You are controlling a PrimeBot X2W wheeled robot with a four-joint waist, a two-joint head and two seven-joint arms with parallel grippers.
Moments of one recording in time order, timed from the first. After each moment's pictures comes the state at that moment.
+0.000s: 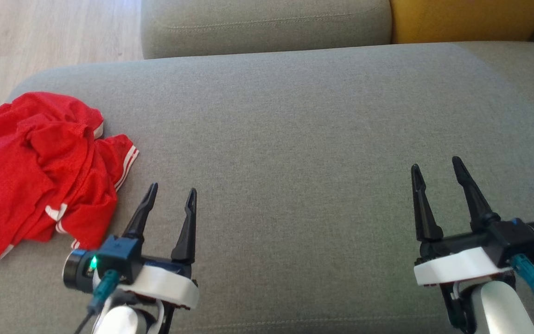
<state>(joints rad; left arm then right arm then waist) -0.01 0.12 -0.31 0.04 -0.14 0.07 -0.22 -0.03 -0.04 0.06 0.07 0.01 0.13 -0.21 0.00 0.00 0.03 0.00</state>
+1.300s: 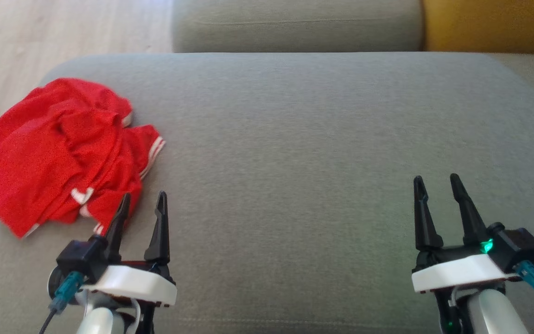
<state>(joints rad) 0.00 0.05 -0.15 0.15 -0.24 -0.03 -0.25 -0.03 -0.04 0.08 0.18 0.21 0.13 -0.25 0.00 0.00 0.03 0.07</state>
